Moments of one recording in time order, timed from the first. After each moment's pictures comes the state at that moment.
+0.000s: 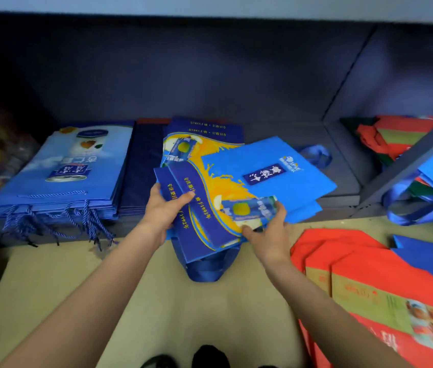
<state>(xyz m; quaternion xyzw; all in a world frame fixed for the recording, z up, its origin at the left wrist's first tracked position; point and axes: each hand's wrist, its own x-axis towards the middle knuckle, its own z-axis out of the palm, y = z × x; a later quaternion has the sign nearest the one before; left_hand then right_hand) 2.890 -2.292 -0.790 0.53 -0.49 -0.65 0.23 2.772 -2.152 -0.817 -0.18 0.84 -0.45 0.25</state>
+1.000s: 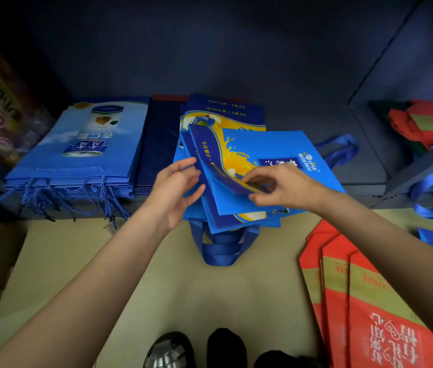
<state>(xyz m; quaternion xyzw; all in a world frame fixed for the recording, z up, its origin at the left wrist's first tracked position) 2.906 -2.293 -0.771 0.48 -0.38 -0.74 0.26 2.719 -2.193 -0.775 -0.61 0.72 -0.20 0.26</state>
